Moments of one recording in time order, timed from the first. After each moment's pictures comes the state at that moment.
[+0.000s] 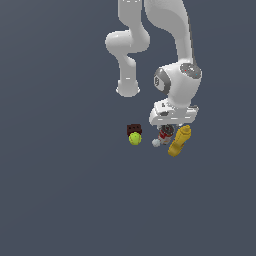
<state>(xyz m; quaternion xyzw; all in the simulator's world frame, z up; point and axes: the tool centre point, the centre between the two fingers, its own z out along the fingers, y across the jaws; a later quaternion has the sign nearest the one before) -0.095 0.198 0.116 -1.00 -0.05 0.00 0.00</state>
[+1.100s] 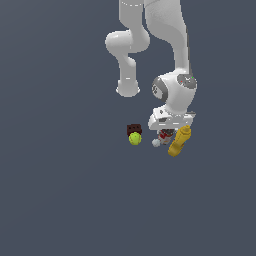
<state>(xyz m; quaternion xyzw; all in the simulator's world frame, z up) -0.097 0.199 0.078 -1.00 -0.05 0.00 0.00</state>
